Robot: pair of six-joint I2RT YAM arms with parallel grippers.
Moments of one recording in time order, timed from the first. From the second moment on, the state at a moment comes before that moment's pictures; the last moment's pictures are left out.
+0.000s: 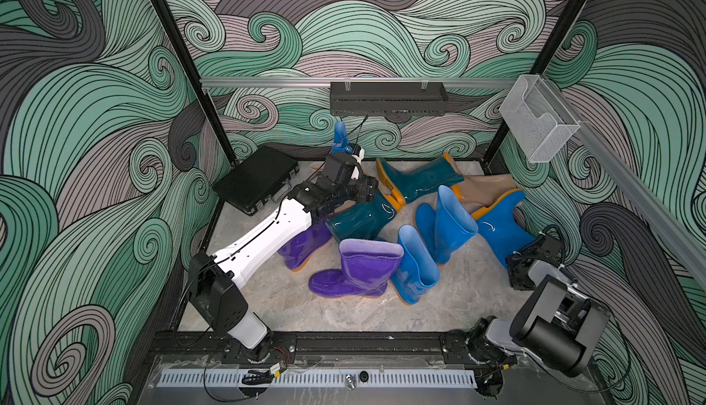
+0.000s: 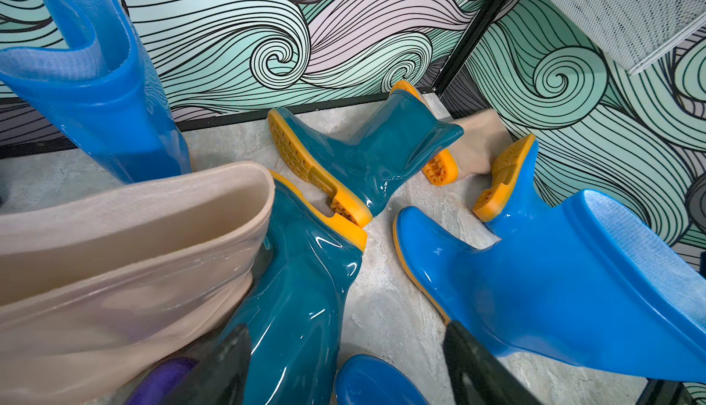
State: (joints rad) left arm -0.67 1.56 1.51 -0.48 -0.05 -0.32; right arm -0.68 1.30 0.59 -0.42 0.02 0.90
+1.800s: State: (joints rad) left arm -0.66 1.50 1.39 -0.39 -0.01 -0.37; right arm -0.15 1.05 1.30 -1.33 0.05 0.00
